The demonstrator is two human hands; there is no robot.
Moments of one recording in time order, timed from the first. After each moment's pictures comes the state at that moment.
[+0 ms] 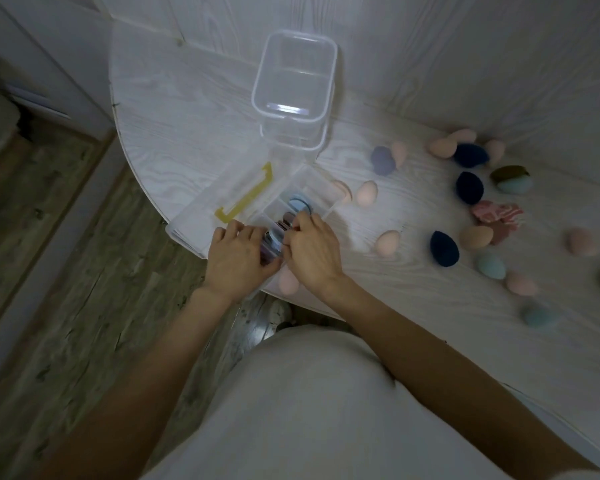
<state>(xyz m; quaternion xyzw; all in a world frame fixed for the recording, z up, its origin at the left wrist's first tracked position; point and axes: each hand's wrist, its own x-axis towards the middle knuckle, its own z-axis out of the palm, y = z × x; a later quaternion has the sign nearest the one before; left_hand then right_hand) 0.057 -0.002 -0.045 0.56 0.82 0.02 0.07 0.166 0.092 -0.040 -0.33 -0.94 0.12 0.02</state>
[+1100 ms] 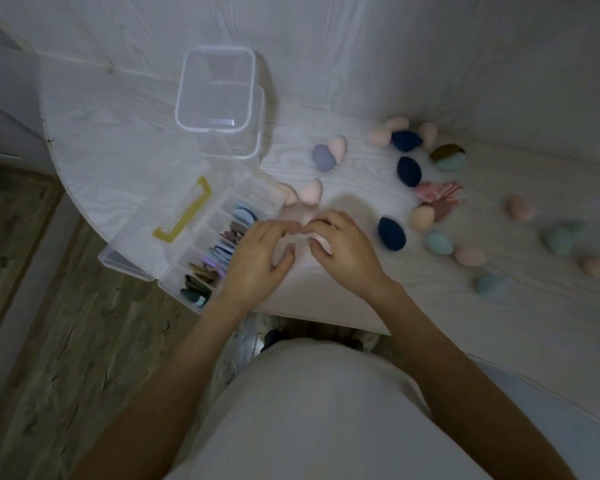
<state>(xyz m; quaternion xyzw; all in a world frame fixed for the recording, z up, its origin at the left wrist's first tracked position) 0.137 0.053 -0.018 0.62 0.69 0.34 0.14 0.285 0.146 -0.013 -0.33 -0.89 0.26 0.17</state>
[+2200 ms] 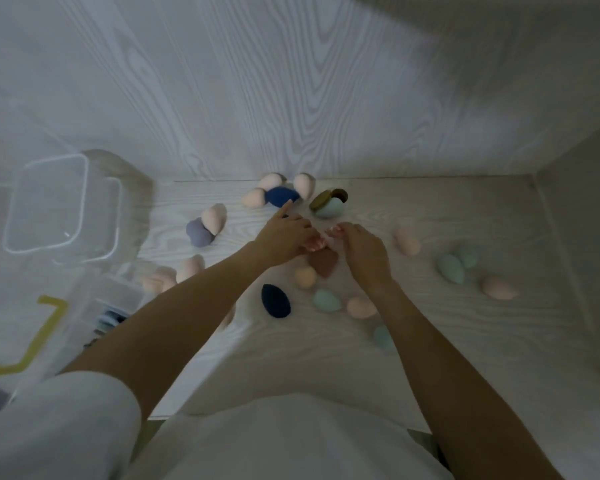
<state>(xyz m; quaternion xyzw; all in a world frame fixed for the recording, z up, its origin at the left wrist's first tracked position) 0.286 0.344 -0.072 0.85 0.52 -0.07 0.07 0.475 0.343 -0.076 -0.56 -0.78 0.24 0.15</state>
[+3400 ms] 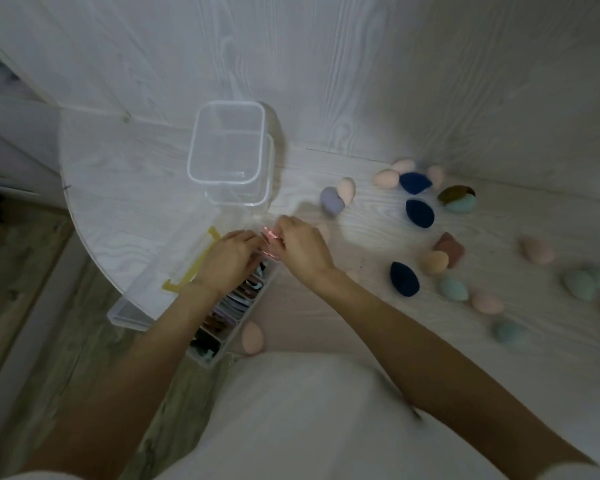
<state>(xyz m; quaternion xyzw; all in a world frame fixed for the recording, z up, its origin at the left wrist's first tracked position) 0.034 0.113 -0.049 0.70 0.69 0.13 0.12 0.174 0.194 -0.023 -0.39 -0.88 0.27 0.09</state>
